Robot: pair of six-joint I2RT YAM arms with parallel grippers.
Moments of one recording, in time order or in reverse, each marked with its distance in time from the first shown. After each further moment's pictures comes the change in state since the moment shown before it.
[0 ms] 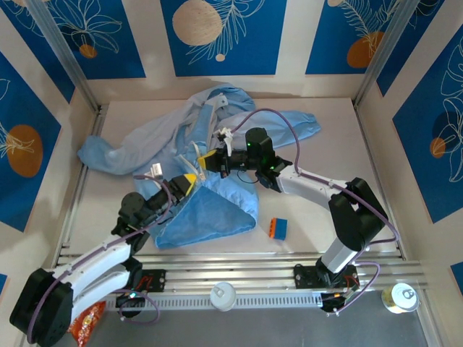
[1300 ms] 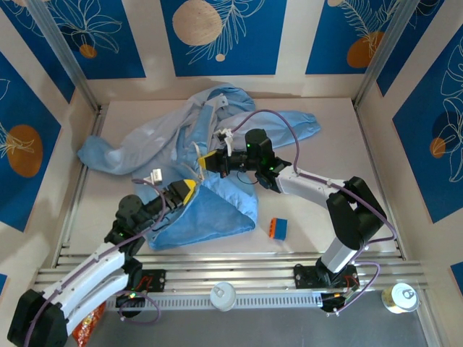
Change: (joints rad) left arm 0.004 -0.170 0.000 -0.269 0.042 0.036; right arm 0.000 0.013 -0.012 0.019 0.009 0.066
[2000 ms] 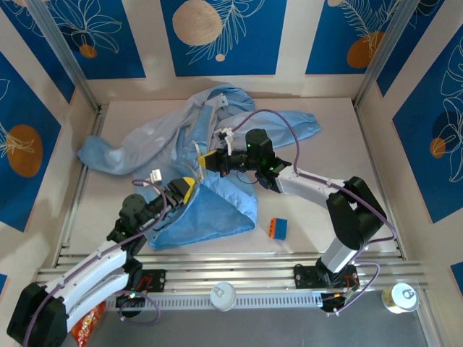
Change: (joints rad) left arm -0.027 0.098 -0.008 0.078 -0.092 -0.056; right arm 0.000 0.000 -0.002 0.023 0.000 0.039
